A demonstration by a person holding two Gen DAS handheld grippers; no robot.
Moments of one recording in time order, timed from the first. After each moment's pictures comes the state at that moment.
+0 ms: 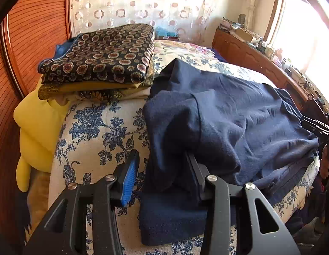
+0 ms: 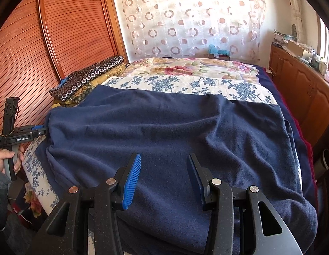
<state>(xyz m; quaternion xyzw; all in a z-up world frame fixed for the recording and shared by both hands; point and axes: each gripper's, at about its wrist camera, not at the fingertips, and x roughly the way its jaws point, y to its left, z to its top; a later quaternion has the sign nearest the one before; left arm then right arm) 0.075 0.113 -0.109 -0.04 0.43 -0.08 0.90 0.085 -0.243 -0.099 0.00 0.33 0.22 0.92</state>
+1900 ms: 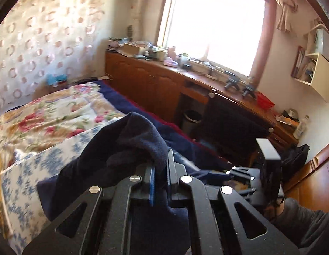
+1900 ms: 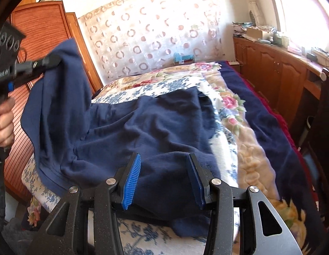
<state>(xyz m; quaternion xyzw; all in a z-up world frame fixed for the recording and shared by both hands) 0.125 -0.199 0.051 0.03 0.32 -0.41 0.86 -0.008 -0.357 -0.100 0.09 0.30 0.14 0.94</state>
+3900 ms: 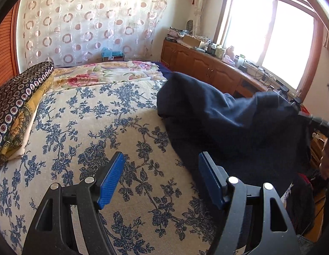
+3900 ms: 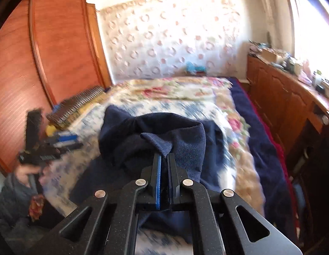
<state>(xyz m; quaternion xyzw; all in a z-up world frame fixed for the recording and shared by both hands) 0.112 -0.059 -0.082 -0.02 0.35 -0.24 0.91 -0.006 -0.338 -0.055 0.01 0.30 0.15 0.94</state>
